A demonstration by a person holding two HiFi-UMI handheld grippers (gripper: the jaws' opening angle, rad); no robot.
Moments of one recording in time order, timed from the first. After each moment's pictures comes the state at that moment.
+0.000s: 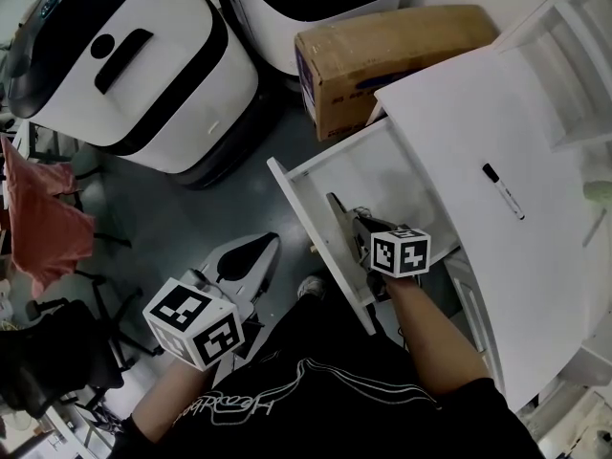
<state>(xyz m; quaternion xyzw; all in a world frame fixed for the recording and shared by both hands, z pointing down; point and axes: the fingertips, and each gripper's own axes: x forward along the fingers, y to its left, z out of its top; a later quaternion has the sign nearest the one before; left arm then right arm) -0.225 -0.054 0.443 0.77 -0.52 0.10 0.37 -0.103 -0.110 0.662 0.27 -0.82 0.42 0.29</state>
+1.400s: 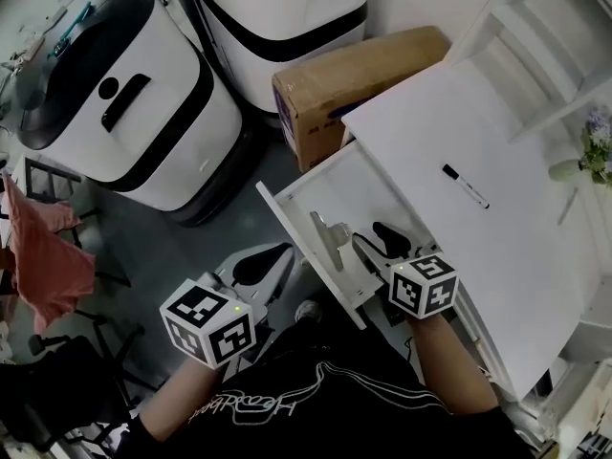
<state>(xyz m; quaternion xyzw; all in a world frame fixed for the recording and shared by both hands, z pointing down) -0.184 -0.051 0.398 0.82 -0.45 0.09 0.34 -0.069 -0.105 0.494 0.31 -0.88 0.31 0.19</state>
